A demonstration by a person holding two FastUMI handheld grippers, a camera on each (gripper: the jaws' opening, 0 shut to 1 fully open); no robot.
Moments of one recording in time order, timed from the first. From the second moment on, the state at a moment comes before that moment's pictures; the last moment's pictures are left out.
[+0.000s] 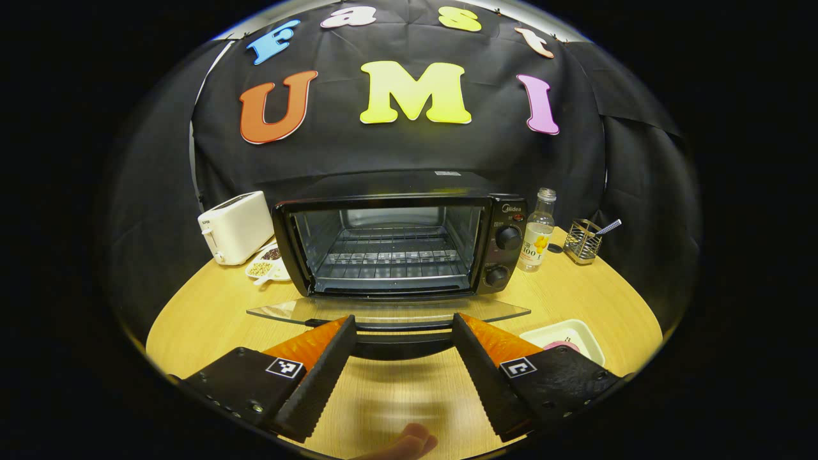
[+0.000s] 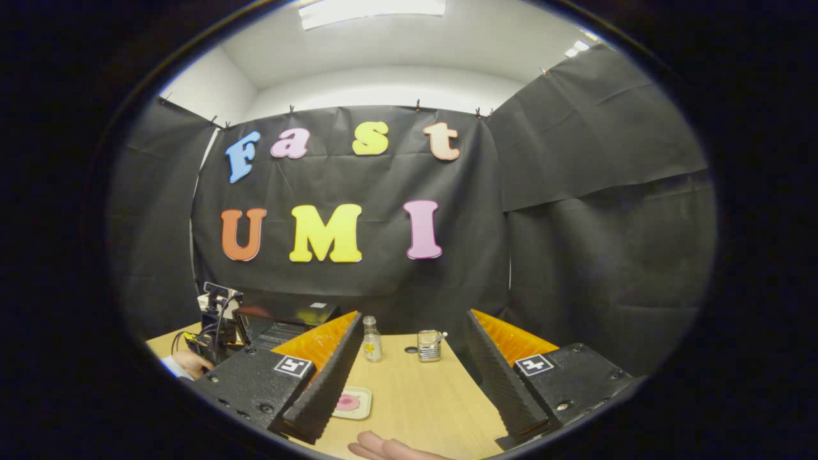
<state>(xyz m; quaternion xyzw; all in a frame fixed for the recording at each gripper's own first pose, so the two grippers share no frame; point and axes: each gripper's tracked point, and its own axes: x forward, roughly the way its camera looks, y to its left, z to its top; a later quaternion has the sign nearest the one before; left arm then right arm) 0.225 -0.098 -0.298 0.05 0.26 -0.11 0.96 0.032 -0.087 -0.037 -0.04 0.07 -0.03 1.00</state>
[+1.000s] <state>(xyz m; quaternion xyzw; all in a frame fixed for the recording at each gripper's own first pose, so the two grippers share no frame) 0.180 -0.078 -0.357 0.03 0.30 -0.10 0.95 0.049 -0.059 -0.069 -0.03 0.13 0.01 0.99</state>
